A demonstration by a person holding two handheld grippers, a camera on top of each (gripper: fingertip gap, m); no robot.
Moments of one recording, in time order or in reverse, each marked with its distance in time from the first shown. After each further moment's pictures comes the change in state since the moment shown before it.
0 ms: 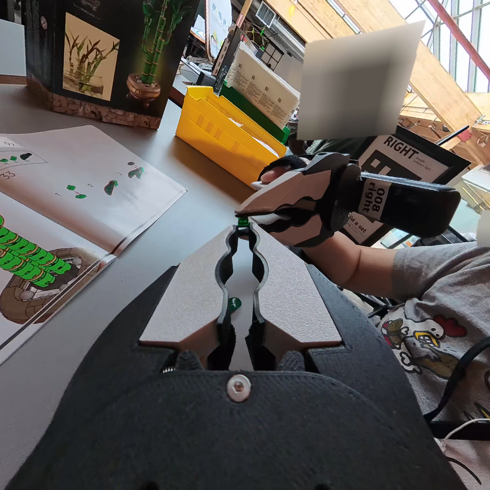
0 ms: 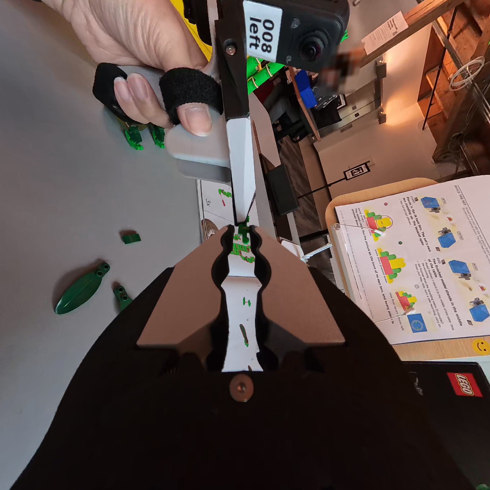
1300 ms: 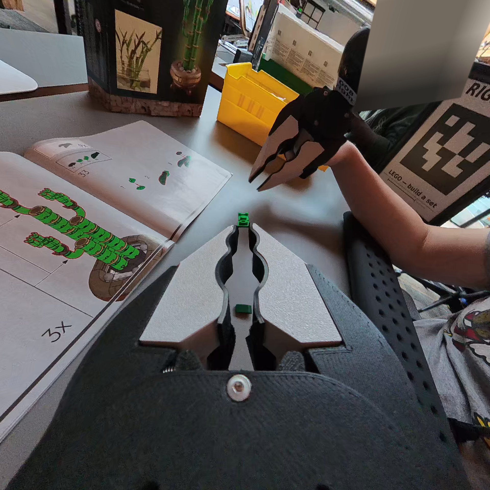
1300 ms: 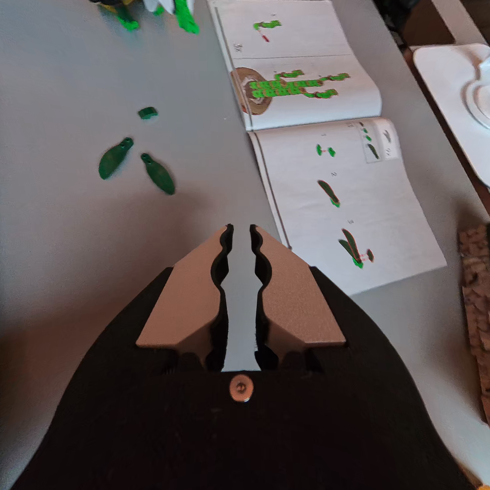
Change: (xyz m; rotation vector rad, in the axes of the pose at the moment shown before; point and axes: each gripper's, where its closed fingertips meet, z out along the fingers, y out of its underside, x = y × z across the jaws) left arm -0.043 0.014 -0.004 -0.070 -0.144 0.139; right arm -0.026 0.141 -0.053 -0.255 -0.461 0.648
